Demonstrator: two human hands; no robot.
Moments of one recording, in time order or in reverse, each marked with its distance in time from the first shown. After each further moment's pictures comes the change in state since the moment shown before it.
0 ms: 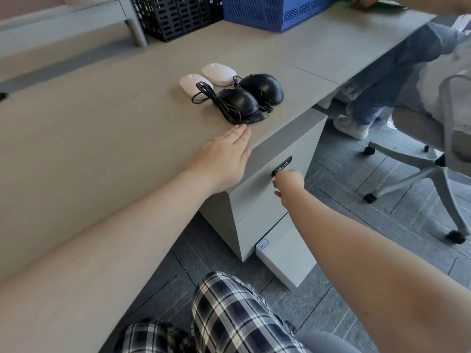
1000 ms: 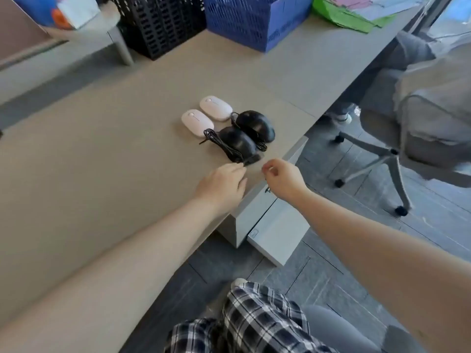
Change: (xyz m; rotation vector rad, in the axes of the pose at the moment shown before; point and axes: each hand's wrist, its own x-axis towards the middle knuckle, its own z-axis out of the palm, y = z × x) left_hand 0.014 -0.016 -0.071 -0.244 -0.191 -0.018; right_hand -0.105 -0.128 -0.014 -0.739 -0.060 -0.378
